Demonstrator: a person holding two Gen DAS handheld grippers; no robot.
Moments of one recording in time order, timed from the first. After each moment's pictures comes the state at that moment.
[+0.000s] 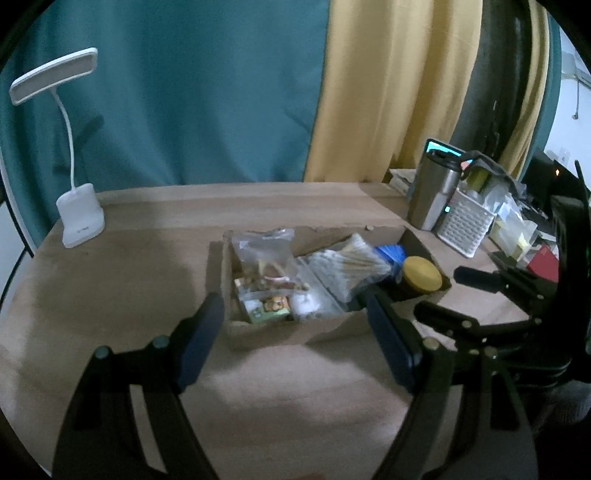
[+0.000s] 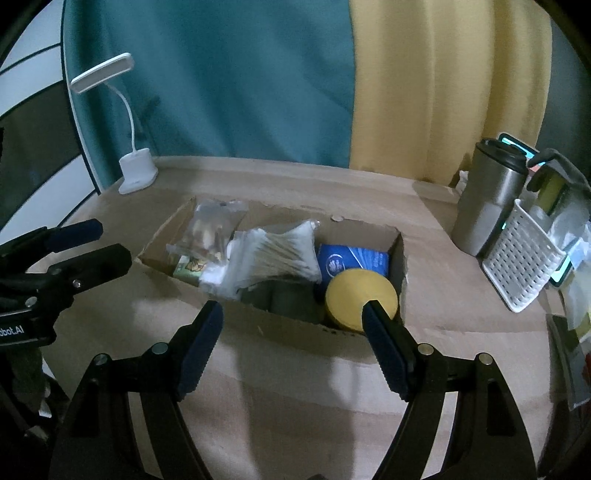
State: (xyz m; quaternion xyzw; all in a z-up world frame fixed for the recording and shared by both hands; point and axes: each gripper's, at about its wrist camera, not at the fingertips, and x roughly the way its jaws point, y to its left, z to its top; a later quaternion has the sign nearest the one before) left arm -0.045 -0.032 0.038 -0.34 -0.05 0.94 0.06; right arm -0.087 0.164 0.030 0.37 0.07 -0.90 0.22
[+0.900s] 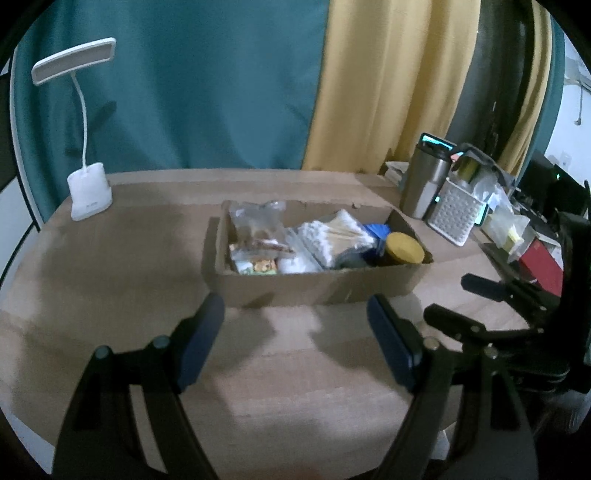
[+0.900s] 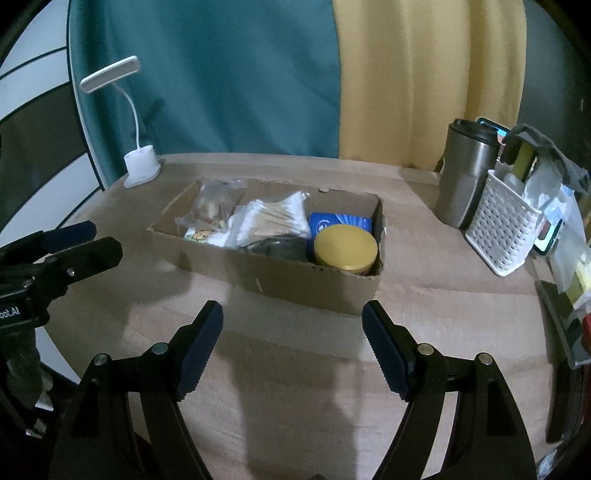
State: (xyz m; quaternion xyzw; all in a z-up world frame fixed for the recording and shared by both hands) left arm -0.002 -0.020 0.031 -0.34 -0.06 0.94 0.05; right arm -0.040 0.191 0.023 0.36 0.06 -0.91 0.21
